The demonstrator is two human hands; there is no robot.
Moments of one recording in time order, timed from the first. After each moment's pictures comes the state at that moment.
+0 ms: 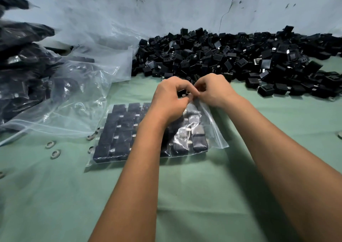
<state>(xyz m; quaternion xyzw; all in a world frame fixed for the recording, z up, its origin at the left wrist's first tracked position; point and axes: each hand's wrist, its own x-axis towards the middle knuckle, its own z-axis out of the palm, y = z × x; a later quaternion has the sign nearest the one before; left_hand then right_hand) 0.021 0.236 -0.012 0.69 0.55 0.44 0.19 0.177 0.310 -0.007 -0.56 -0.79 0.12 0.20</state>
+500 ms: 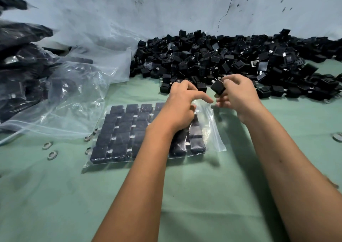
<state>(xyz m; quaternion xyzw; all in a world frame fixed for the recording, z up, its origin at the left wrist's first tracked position) 0.045 0.229 -0.015 0.76 0.55 0.31 0.16 0.222 0.291 -0.016 -0.58 -0.49 0.43 0.49</state>
